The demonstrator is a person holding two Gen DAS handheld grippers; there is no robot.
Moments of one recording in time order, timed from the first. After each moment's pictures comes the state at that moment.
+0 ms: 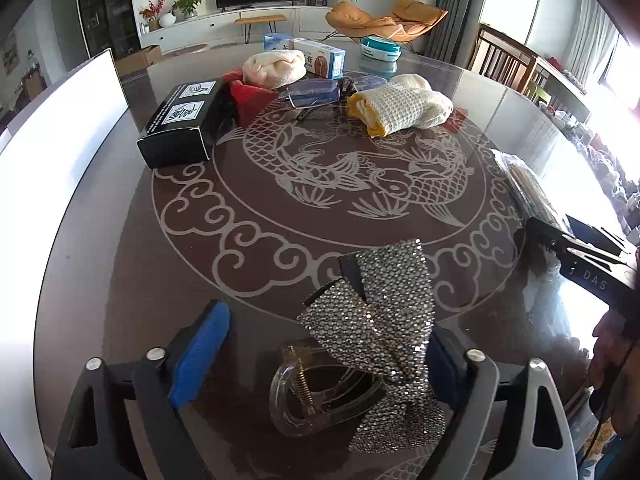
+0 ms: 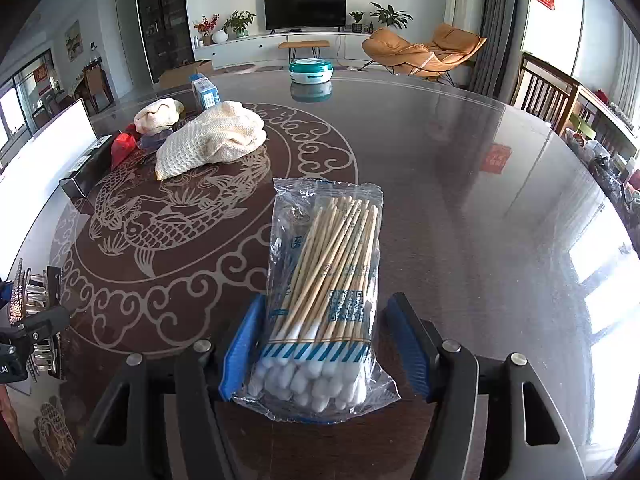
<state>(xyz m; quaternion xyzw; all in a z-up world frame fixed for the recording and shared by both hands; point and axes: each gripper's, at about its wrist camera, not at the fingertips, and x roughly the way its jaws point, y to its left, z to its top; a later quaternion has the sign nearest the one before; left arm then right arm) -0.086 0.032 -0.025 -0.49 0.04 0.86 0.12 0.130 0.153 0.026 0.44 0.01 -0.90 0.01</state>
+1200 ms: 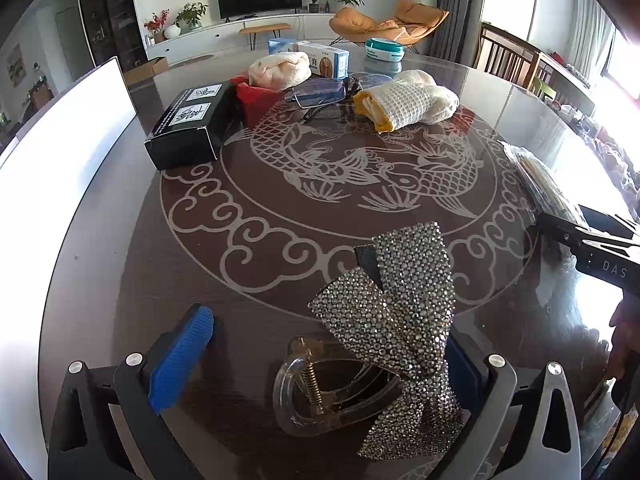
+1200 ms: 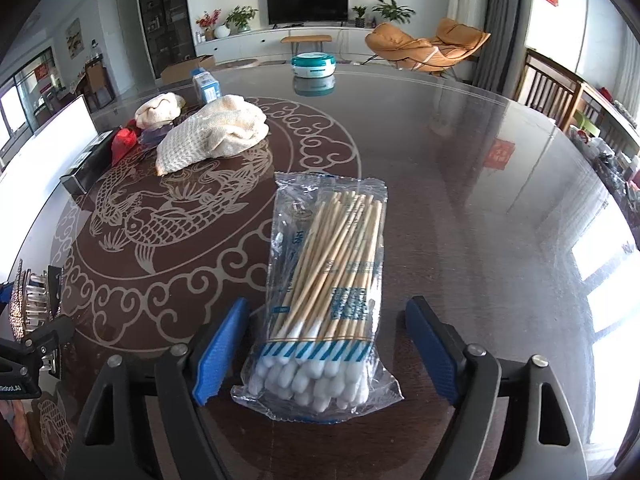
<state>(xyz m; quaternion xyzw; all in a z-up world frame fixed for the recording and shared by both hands) -0.081 0.034 -0.030 -0.48 0.06 0.87 0.10 0.125 0.153 0.024 0.45 0.01 -0.89 0.02</state>
